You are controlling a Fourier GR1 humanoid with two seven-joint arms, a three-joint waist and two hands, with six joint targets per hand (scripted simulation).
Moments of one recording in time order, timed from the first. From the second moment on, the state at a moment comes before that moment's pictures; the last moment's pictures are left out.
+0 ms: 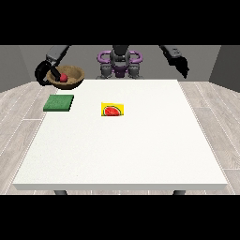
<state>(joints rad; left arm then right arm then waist) -0.32 0.25 0.19 -1.18 0.05 -0.07 -0.30 -0.48 -0.50 -0.27 -0.83 0.07 -0.13 0.16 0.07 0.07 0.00</state>
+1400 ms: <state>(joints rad) -0.38 0.64 0.49 -1.02 0.29 -0.39 -0.40 -0.59 -0.64 -0.41 -0.60 0.00 -0.13 0.02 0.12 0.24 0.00</state>
